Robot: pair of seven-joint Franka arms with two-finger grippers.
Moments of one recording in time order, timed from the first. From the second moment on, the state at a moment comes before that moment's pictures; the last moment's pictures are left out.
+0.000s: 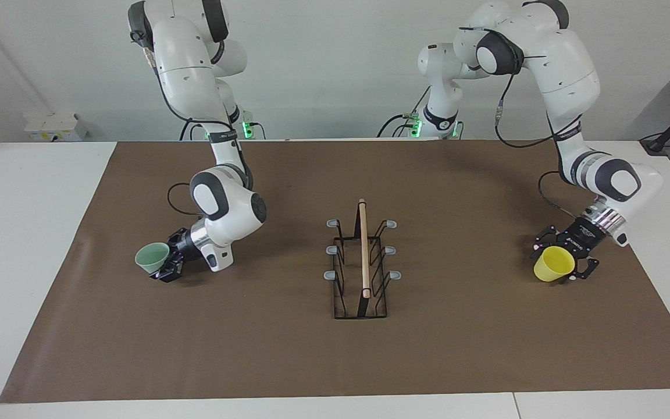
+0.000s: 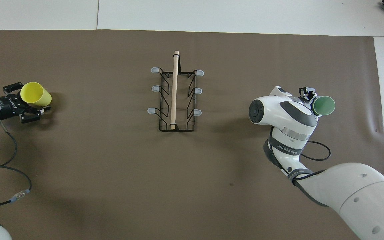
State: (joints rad) left arm -0.12 0.61 0.59 -1.83 -1.42 1.89 -0.87; right arm 0.18 0.49 0.04 -1.89 -1.15 1.92 -0.61
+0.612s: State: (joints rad) left arm -0.12 0.59 0.58 -1.83 -1.47 1.89 -0.87; right arm 0.12 0.34 0.04 -1.76 -0.62 1.85 -0.78
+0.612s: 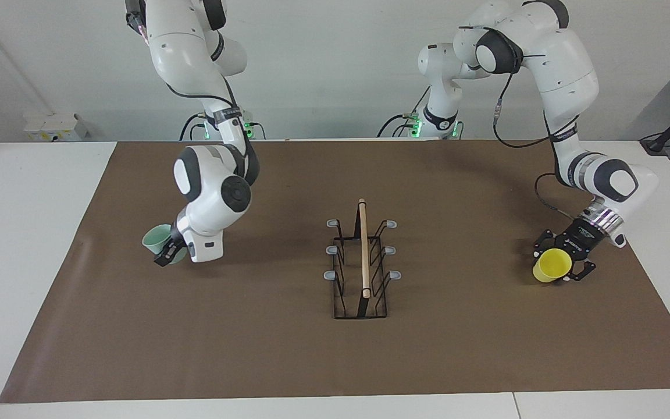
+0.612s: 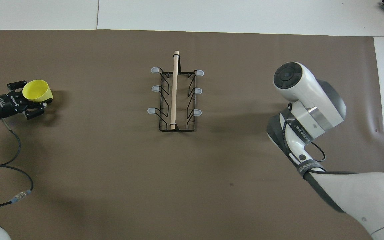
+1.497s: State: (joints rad) left arm -0.12 0.35 0.58 -1.77 -1.22 1.90 -0.78; right arm 0.03 0.14 0.04 -1.77 0.22 1.99 -1.03
